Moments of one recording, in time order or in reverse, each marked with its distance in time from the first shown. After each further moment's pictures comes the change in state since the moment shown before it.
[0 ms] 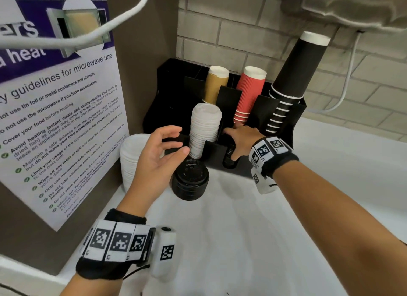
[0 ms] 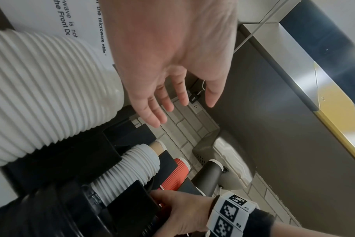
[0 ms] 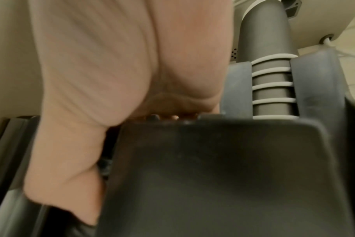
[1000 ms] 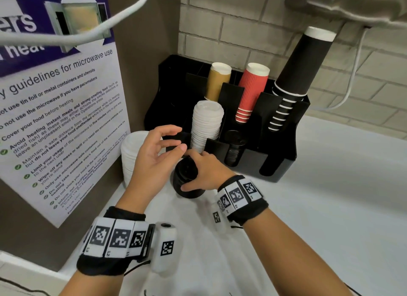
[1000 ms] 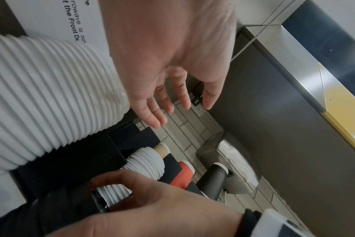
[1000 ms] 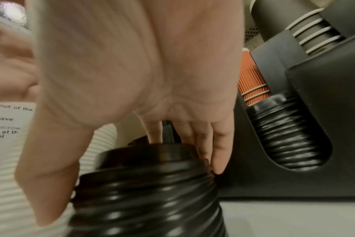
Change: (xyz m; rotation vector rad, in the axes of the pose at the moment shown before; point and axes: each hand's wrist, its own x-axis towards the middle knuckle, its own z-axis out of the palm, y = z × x) left_hand 0.000 -0.001 -0.004 0.053 0.022 -0.009; right_hand -0.045 -0.101 0.046 0.543 -0.026 -0.177
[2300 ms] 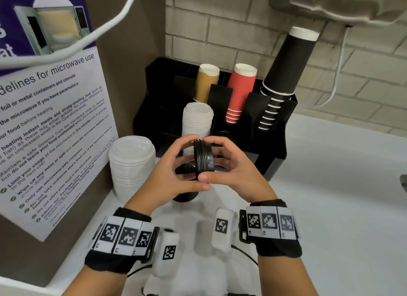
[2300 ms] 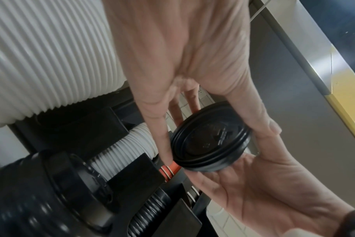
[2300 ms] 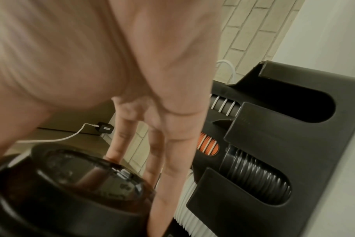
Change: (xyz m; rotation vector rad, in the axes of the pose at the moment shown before) left_hand 0.004 -0.021 0.020 -0.135 -0.428 -0.093; right_hand -0.081 0.016 -0.036 0.920 0.301 -0.216
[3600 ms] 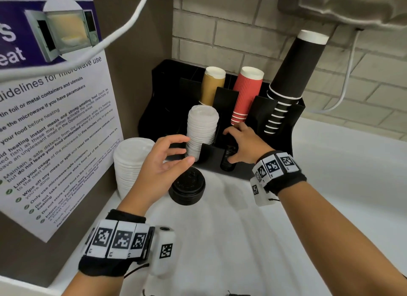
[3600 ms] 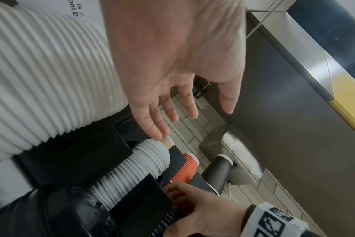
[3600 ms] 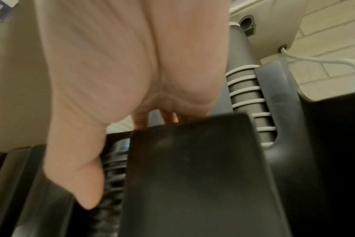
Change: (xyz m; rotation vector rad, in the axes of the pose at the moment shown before) left_hand 0.003 0.001 -0.016 0.169 0.247 0.056; right_hand 0.098 0.033 -0.068 -1.160 -0.083 0.126
